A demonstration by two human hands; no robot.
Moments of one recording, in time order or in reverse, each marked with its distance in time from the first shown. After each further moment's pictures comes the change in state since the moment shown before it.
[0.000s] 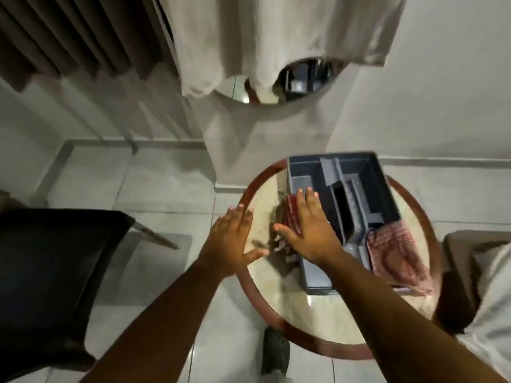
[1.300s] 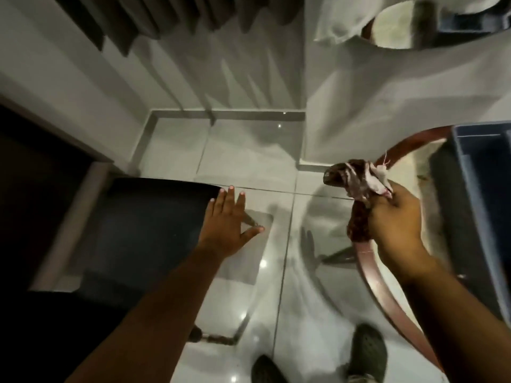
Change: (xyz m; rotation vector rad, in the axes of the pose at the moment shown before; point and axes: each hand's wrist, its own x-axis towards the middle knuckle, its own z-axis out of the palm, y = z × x) left_hand -0.063 -0.294 0.014 0.163 -0.017 -0.278; right_hand 0.055 -0.162 0.121 0.889 0.286 0.351
